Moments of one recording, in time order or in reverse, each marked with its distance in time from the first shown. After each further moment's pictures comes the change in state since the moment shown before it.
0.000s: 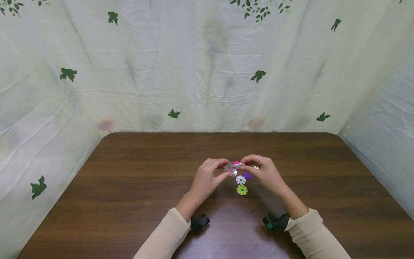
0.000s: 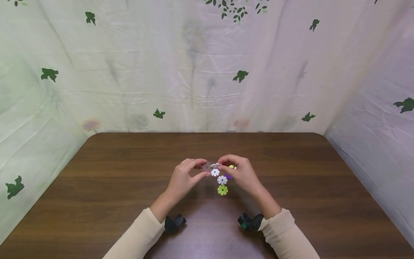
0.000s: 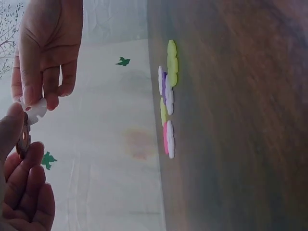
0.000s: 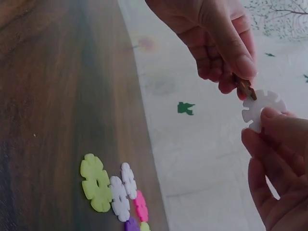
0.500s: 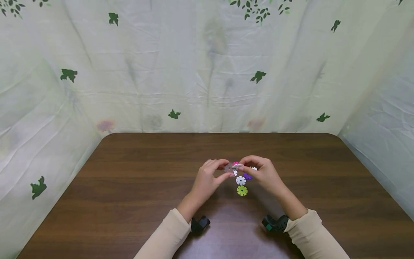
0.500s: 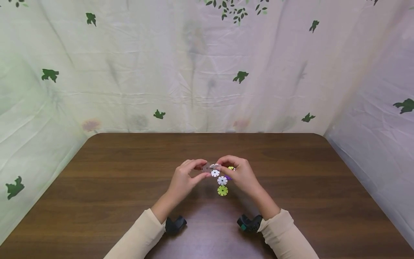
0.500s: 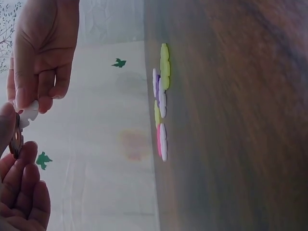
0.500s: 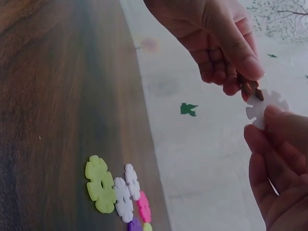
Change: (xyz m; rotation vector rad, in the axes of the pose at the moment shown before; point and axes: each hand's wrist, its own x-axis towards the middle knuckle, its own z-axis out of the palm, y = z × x) left_hand -0.003 -0.004 0.004 -0.054 0.021 0.002; right_hand -0.001 0.001 0.002 0.040 -0.005 -0.001
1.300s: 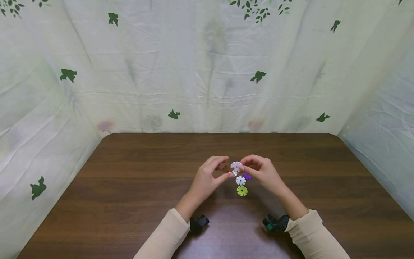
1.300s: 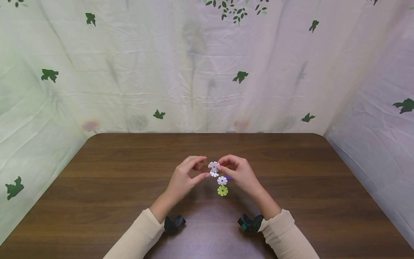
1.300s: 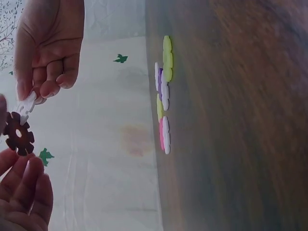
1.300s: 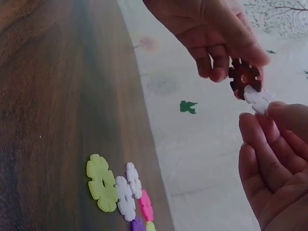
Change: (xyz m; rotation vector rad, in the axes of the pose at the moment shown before) left_hand 0.001 -0.003 -0.002 -0.109 -0.054 -0.011; right_hand 0.000 0.014 -0.002 0.149 -0.026 0.068
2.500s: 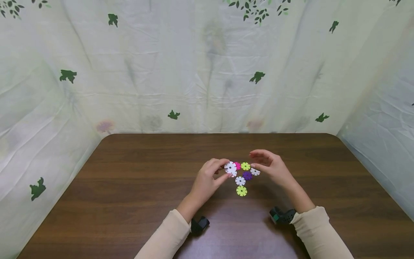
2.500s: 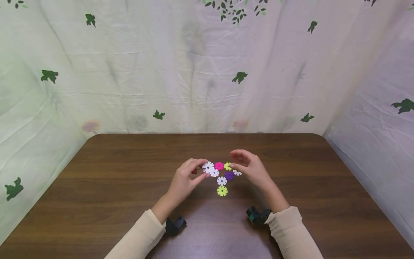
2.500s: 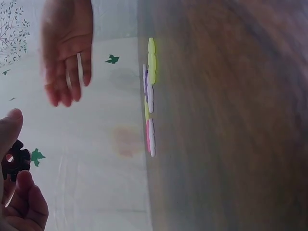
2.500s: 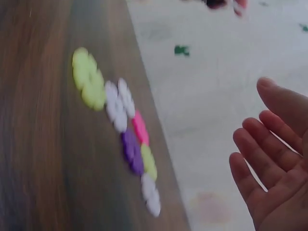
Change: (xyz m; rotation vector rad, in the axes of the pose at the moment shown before) left_hand -0.003 -0.004 0.005 0.064 0.043 0.071; right_hand 0.000 0.030 -0.040 -0.140 0.019 0.057
